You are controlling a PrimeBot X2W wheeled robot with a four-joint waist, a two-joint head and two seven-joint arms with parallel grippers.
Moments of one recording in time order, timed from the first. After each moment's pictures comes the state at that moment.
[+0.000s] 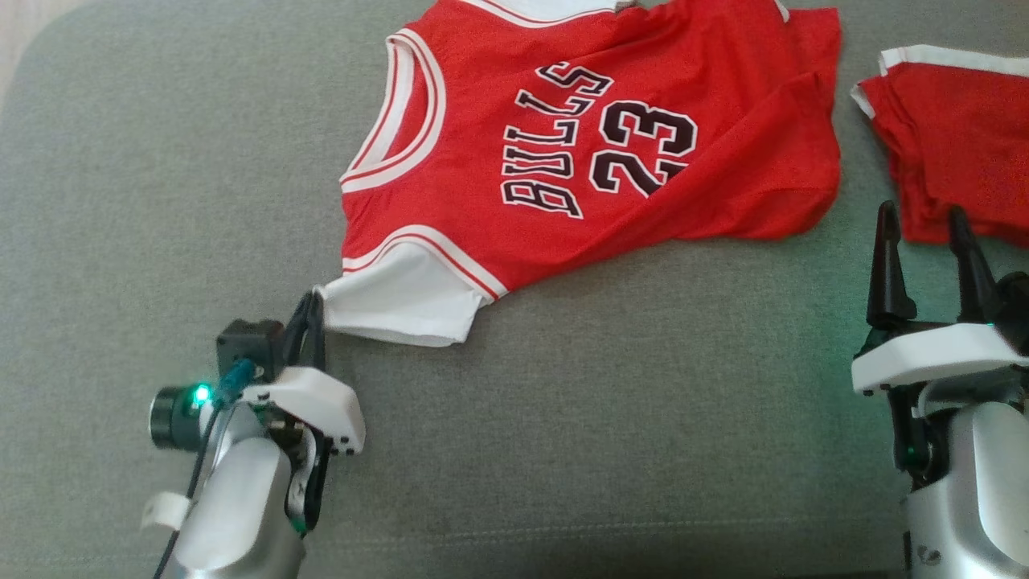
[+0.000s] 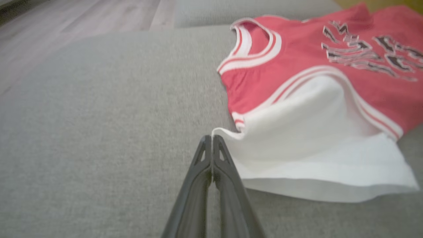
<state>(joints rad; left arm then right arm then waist) -0.34 0.09 -0.28 0.63 -0.18 0.09 -0.22 -0.25 -0.05 -0.17 0.25 0.11 0.13 -0.10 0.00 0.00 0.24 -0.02</state>
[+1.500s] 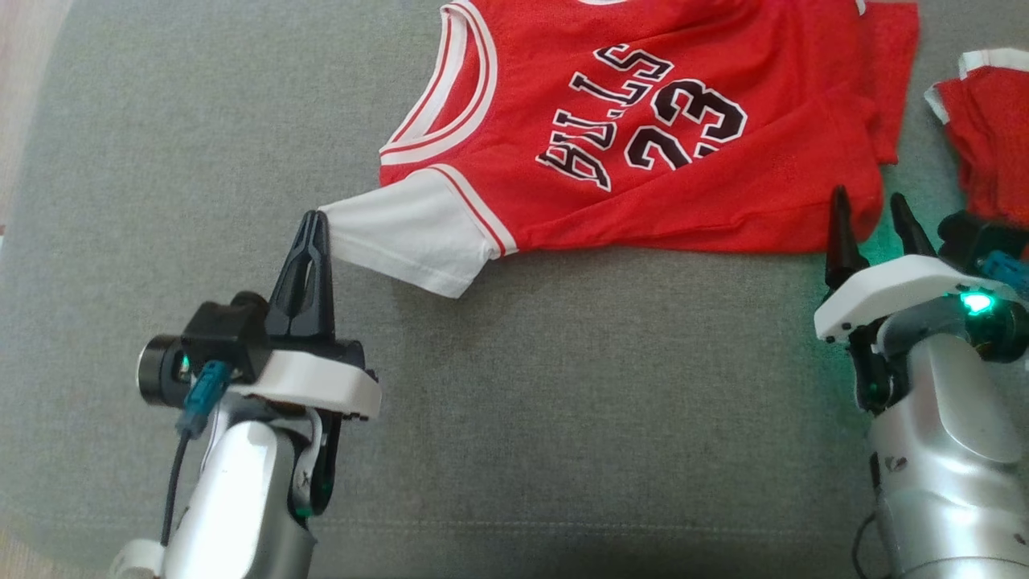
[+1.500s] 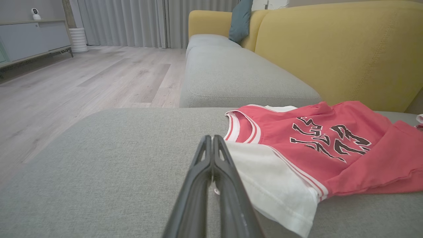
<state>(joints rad) -0.24 0.05 -0.22 0.19 -0.14 0.07 -0.25 -0.53 -0.05 -0.20 0.71 0.09 0.13 -0.06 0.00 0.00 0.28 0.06</state>
